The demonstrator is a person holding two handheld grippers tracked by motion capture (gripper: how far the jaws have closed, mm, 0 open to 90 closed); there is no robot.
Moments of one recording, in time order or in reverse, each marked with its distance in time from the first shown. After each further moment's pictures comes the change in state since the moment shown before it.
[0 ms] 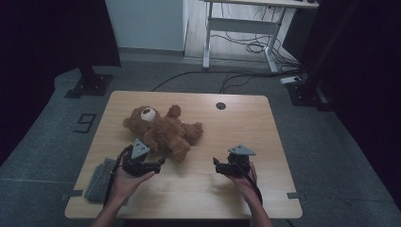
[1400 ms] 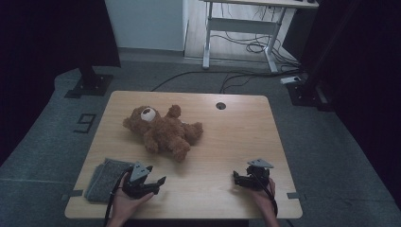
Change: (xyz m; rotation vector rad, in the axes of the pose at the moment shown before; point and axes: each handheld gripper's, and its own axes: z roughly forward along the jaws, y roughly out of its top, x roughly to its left) left arm -0.027 -0.059 -0.007 0.036 -0.087 -0.017; right arm -0.053 -0.067 -0.017 0.130 -0.138 0.092
